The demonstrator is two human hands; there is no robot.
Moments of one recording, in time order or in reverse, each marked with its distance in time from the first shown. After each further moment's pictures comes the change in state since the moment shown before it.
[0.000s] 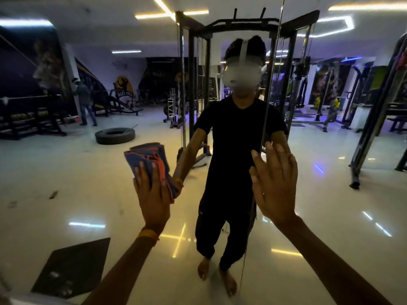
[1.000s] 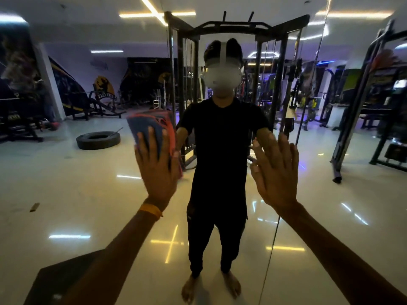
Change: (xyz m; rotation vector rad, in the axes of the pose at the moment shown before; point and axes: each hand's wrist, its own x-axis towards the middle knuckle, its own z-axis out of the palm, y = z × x) left_hand 0.120 -0.019 -0.033 0.023 0.070 0.186; right_hand 0.048 -0.072 0.033 -0.080 0.056 -0.043
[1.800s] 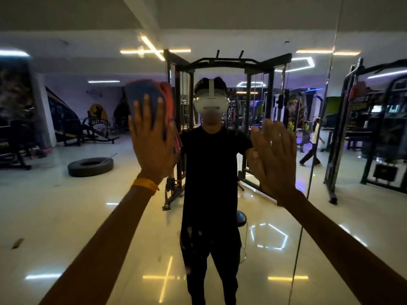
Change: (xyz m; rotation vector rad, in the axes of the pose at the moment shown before) left_hand 0.159 -0.036 -0.035 0.022 0.123 0.092; right_hand 0.113 -0.049 0.005 -0.088 0.109 -0.052
